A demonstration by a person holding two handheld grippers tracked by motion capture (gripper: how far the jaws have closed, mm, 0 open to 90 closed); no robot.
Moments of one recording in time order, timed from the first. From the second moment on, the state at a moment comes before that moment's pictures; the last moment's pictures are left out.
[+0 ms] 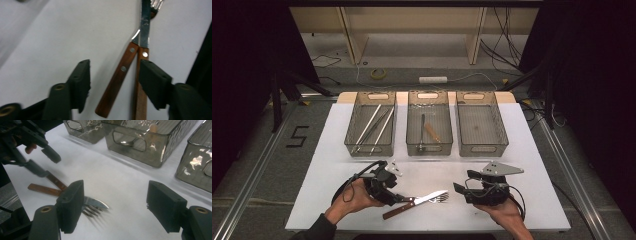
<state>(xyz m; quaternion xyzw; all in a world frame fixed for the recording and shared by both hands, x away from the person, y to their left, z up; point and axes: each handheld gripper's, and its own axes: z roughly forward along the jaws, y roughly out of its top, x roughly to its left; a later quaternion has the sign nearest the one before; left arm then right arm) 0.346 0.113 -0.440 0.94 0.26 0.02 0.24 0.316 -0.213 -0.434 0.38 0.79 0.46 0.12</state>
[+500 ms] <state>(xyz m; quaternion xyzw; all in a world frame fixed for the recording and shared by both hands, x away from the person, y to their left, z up) 0.323 0.105 -0.442 0.94 0.25 0.02 0.22 0.316 -0.212 -0.434 0.38 0.79 0.46 0.12</state>
